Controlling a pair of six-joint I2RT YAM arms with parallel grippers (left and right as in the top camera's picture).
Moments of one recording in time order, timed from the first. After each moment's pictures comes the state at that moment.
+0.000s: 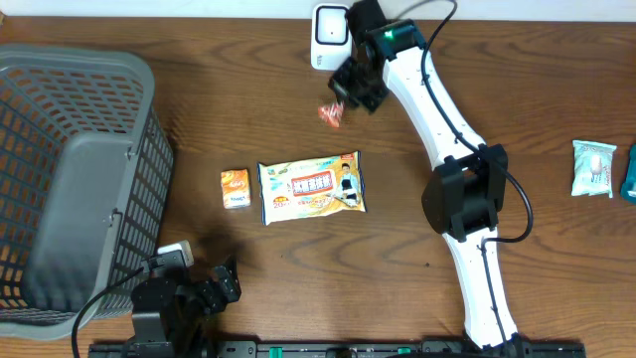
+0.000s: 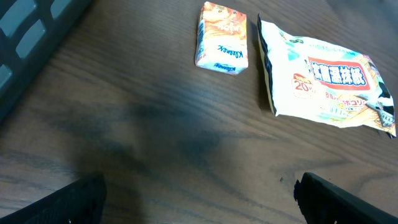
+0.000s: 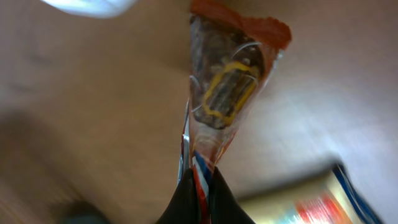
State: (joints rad) left arm 0.02 0.01 0.28 -0.99 0.15 -0.35; right arm 0.39 2.49 2.44 -1.17 -0.22 1.03
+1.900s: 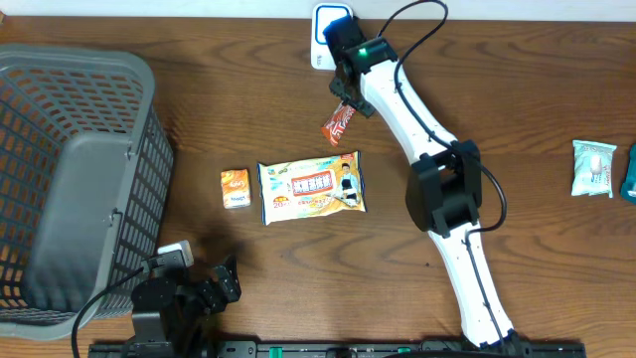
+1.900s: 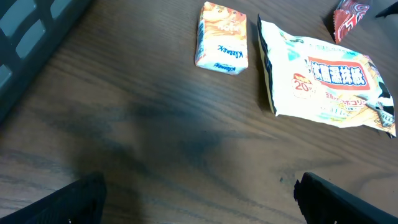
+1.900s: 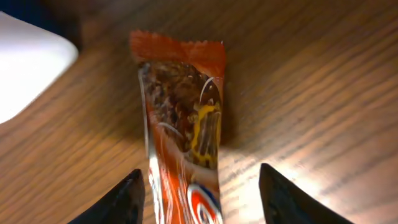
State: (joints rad) left arm 0.02 0.01 0.28 -0.99 0.15 -0.35; right arm 0.44 2.62 2.44 -1.11 0.20 1.10
